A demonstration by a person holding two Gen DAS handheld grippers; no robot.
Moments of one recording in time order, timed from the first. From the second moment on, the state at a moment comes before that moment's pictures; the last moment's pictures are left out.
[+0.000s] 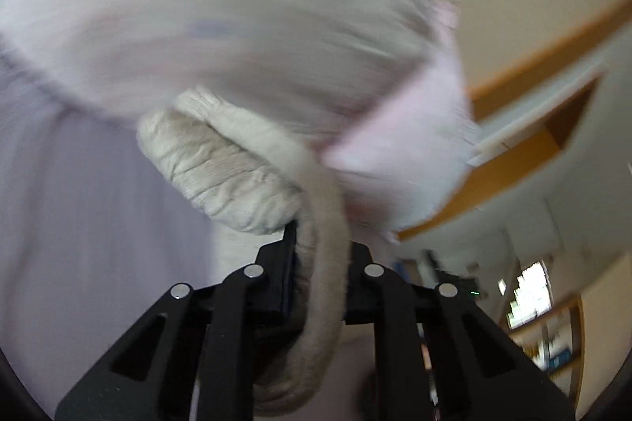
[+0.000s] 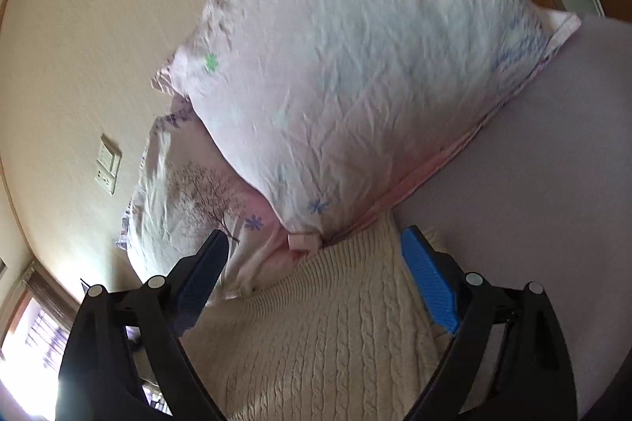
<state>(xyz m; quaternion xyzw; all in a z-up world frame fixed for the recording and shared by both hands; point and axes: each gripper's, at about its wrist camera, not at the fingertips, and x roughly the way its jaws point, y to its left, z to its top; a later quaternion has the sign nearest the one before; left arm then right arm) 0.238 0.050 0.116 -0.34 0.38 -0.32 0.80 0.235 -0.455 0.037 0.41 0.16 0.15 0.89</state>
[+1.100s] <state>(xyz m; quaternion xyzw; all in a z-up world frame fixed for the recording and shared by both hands) 0.223 -0.058 0.028 -0.20 0.50 -0.27 0.80 0.263 -0.433 -0.004 0.29 0.38 0.10 0.87</state>
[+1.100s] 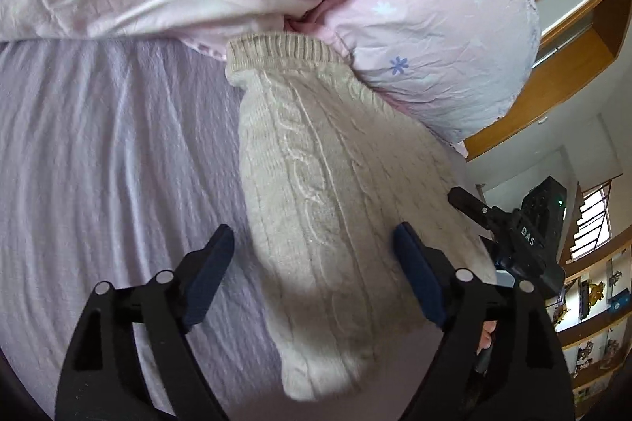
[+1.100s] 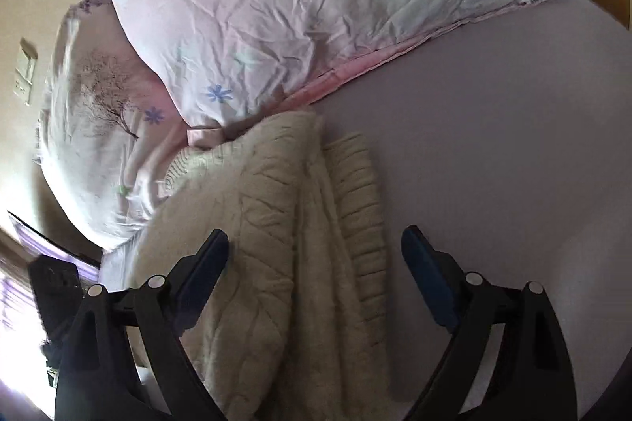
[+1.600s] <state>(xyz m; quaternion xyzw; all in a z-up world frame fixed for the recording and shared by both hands) 0.167 -0.004 0.078 -0.08 0.40 -0.26 0.88 0.237 -0.339 -0.002 0.25 0.37 0.28 0.85</state>
